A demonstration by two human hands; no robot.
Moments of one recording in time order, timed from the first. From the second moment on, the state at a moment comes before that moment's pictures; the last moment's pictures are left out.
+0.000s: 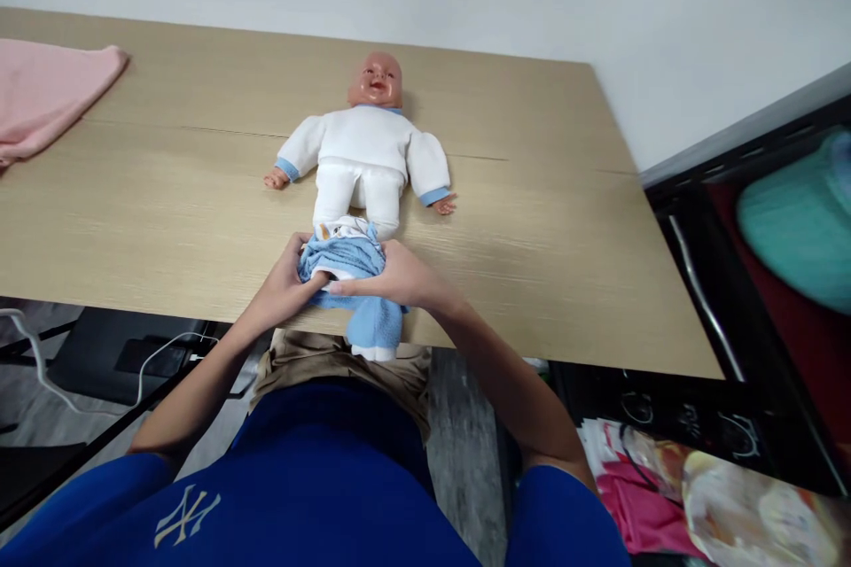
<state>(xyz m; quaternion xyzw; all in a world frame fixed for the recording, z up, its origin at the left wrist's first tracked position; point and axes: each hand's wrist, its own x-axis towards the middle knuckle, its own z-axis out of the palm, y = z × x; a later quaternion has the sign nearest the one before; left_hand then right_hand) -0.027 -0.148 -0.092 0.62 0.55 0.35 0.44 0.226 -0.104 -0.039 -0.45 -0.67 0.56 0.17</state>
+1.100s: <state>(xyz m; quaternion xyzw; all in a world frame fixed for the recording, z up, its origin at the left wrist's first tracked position) -0.043 -0.155 -0.135 0.66 0.49 0.42 0.39 0.216 -0.117 -0.083 -0.48 -0.79 0.32 0.21</state>
